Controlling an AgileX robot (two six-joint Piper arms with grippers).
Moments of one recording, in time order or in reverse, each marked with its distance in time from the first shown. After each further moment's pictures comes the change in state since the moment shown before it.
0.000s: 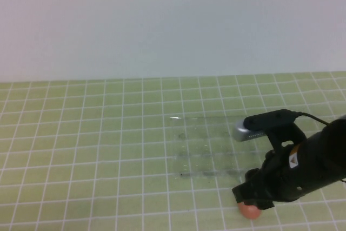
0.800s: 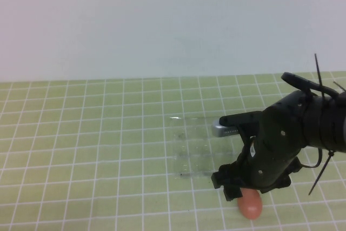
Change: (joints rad) right arm 0.000 0.305 -0.239 -0.119 0.126 0.206; left arm 0.000 0.000 0.000 0.000 0.000 0.000
